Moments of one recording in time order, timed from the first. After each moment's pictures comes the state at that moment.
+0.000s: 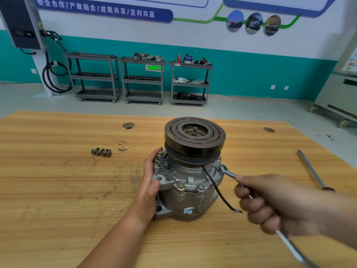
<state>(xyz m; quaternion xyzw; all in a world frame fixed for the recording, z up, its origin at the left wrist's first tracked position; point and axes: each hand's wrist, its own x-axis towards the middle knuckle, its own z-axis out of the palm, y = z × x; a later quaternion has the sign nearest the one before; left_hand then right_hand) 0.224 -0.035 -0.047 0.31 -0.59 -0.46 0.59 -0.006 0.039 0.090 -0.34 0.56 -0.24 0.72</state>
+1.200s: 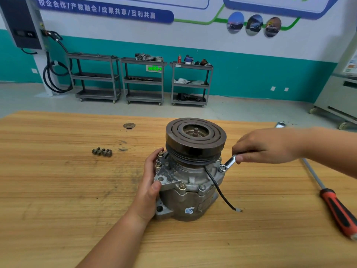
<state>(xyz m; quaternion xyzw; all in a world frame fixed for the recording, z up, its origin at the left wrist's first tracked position) 0.221 -0.026 -0.035 0.32 -0.59 -0.45 0.59 -0.035 -0.052 0.139 -0.89 0.43 0.16 0.03</state>
